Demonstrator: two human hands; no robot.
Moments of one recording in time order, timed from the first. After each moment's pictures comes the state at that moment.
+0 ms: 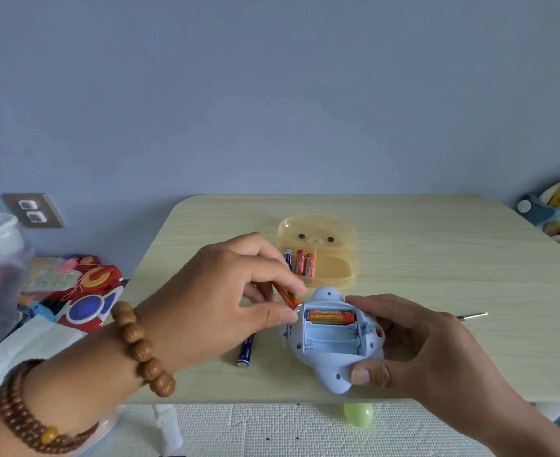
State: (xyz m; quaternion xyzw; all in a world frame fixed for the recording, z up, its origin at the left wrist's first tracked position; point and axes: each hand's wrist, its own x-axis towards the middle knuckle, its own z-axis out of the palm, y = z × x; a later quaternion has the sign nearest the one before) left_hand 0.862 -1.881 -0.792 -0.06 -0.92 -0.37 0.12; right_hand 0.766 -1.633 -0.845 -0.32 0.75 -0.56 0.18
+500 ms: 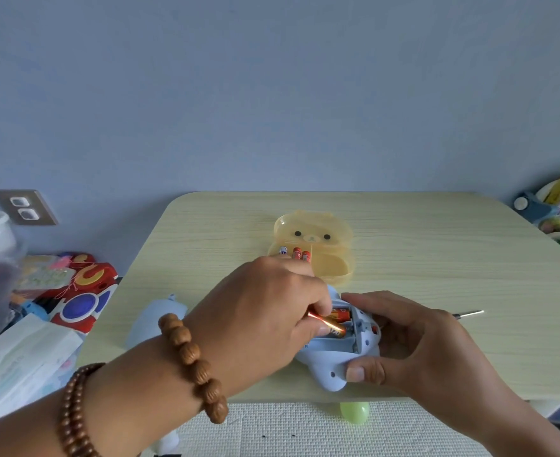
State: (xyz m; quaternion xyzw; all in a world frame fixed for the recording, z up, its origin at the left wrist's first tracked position) left_hand 0.851 -1.841 -0.794 -0.09 -0.96 -0.20 0.16; right_hand 0.761 -1.633 -0.853 -0.31 0.75 -0.56 0.17
